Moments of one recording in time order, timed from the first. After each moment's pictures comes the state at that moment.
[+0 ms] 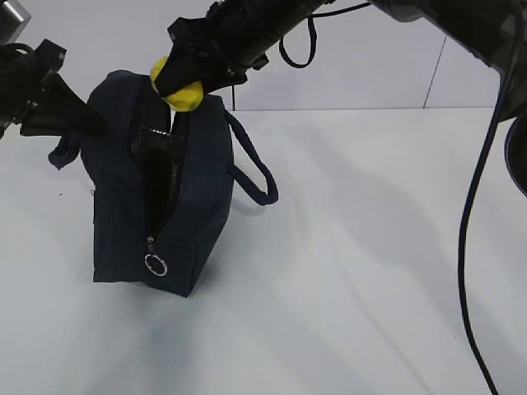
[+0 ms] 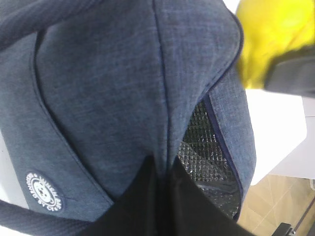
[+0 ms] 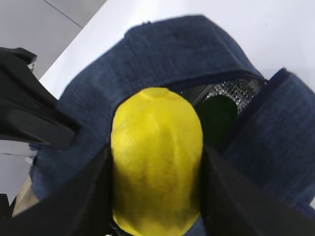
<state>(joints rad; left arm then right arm) 0.01 1.72 -1.25 -0.97 1.03 0.54 0.45 2.39 -2.49 0.74 1.25 -0.39</state>
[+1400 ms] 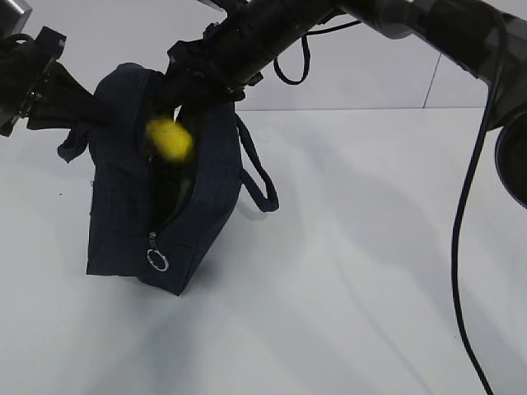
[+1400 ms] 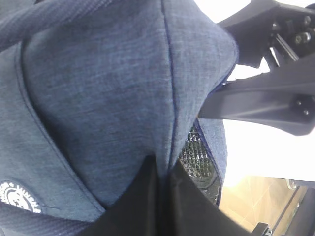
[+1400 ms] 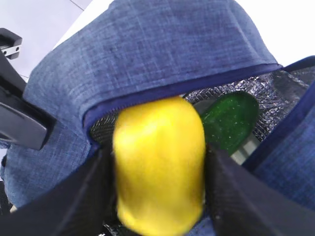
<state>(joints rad) 0.01 1.72 -1.25 -1.04 1.06 0.56 0.46 2.41 -2.45 0.77 1.25 -0.46</state>
